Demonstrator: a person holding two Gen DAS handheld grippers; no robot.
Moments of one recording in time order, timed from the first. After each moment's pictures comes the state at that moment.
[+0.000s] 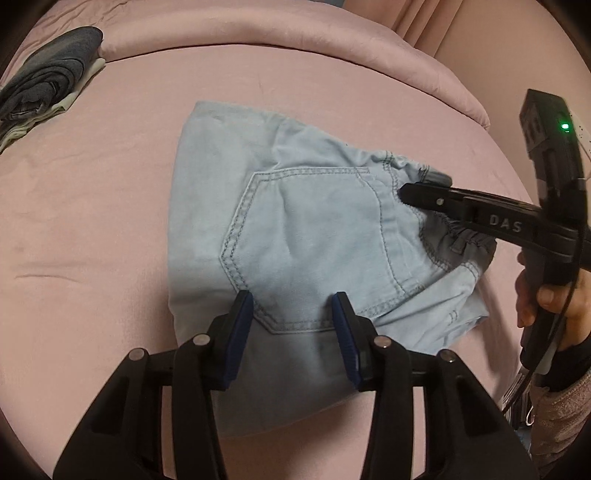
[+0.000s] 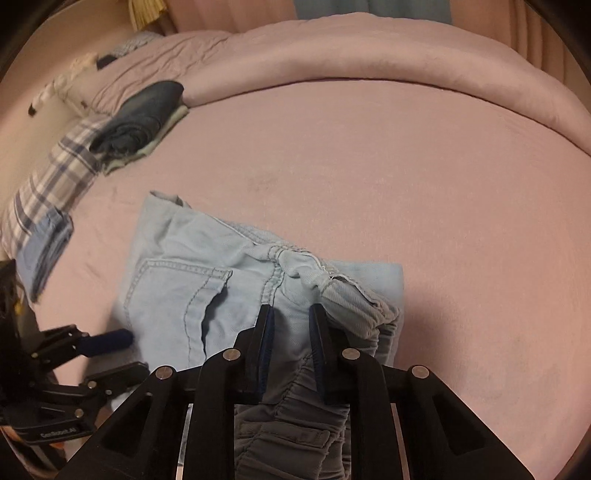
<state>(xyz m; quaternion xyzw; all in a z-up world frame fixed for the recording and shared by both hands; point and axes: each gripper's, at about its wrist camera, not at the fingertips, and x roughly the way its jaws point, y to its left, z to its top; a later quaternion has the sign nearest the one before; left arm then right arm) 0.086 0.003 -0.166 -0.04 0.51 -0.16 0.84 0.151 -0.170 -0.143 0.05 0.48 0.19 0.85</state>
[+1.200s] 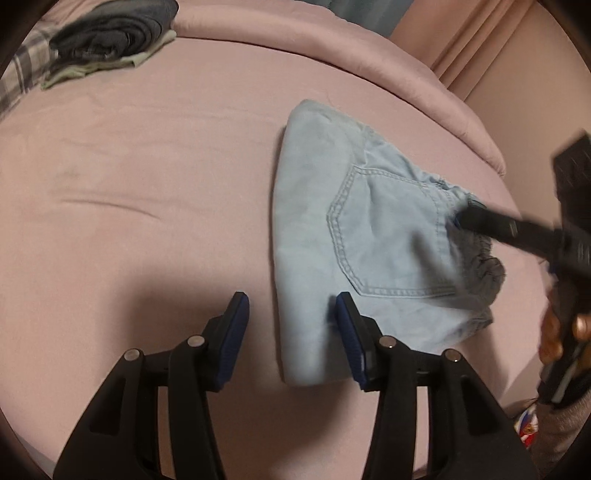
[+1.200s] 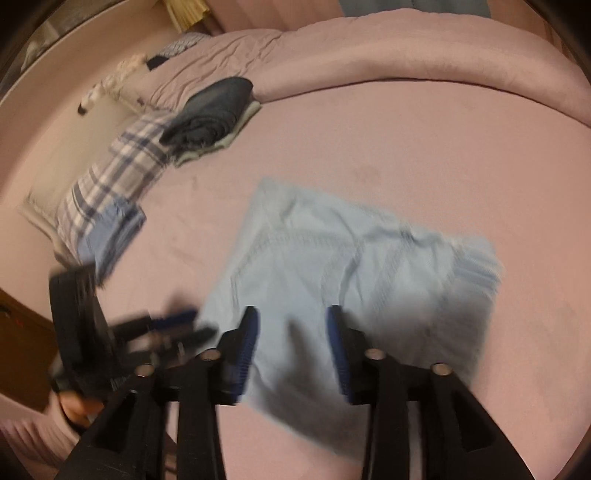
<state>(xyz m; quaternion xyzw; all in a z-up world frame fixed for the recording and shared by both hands) 0.041 0.076 -0.168 -0.13 0.49 -0.11 0.85 0.121 -0.136 -0.113 0.10 0.48 0.29 0.82</state>
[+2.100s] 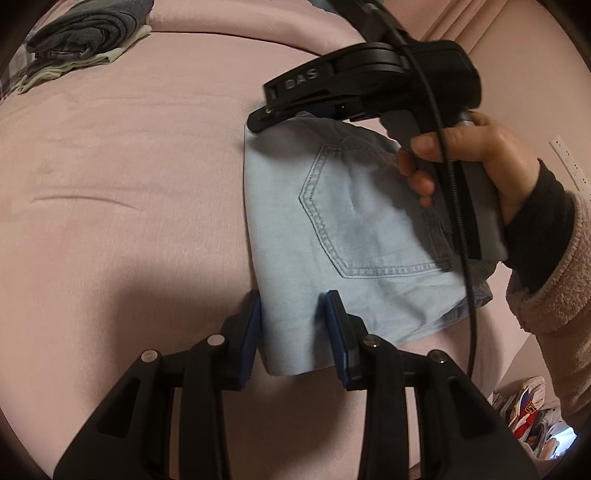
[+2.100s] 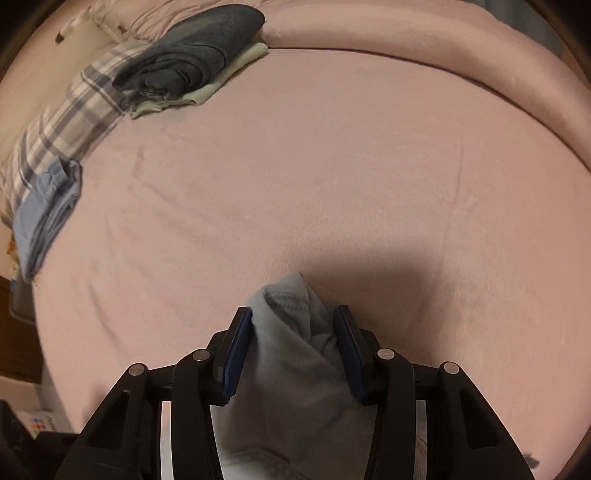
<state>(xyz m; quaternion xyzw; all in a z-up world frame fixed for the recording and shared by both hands) 0.034 0.078 -0.171 -0.11 0.50 -0.15 0.84 0.230 -0.023 -0.155 -0.06 0.54 0.28 0.79</state>
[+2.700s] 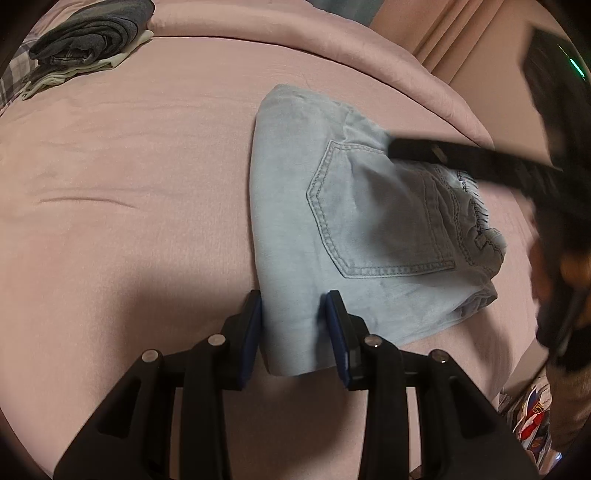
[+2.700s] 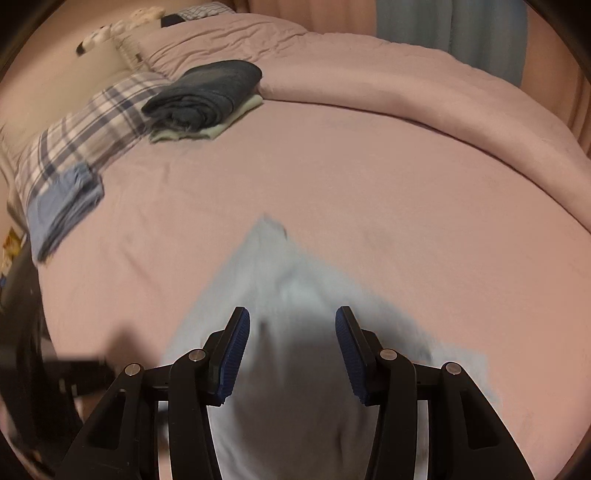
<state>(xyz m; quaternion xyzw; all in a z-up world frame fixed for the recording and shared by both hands) 0.020 0.070 -0.165 -0.10 0.50 -0.14 0.85 0.117 -0.111 -0.101 -0.07 0.46 0.25 0.85</state>
